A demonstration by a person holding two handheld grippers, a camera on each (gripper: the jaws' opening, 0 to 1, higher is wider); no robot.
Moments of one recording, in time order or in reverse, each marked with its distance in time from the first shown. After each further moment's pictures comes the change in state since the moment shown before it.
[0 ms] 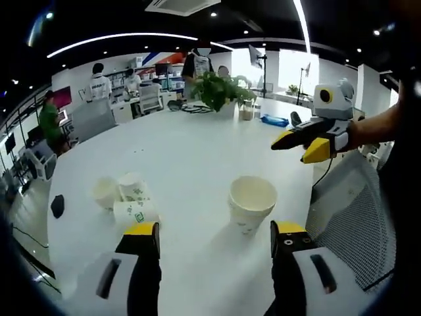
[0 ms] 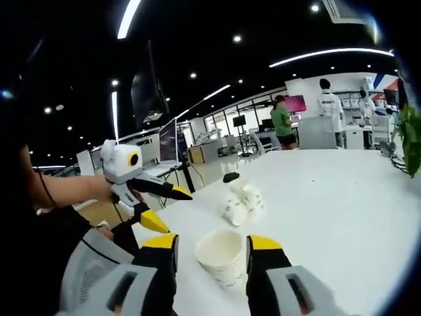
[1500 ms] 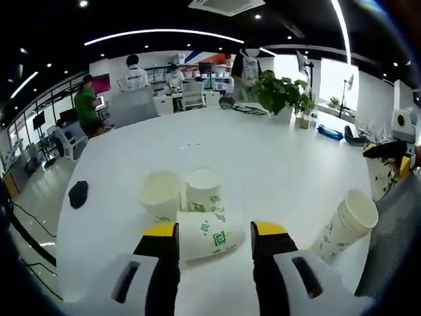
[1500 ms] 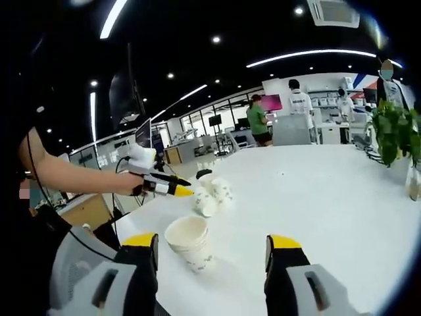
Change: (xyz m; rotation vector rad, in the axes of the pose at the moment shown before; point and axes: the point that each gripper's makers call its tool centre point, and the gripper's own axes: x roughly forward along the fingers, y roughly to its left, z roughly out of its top) left arm 0.060 0.135 -0.007 -0.162 -0.046 0.202; right arm -0.033 -0.036 -0.016 0.034 0.008 -0.155
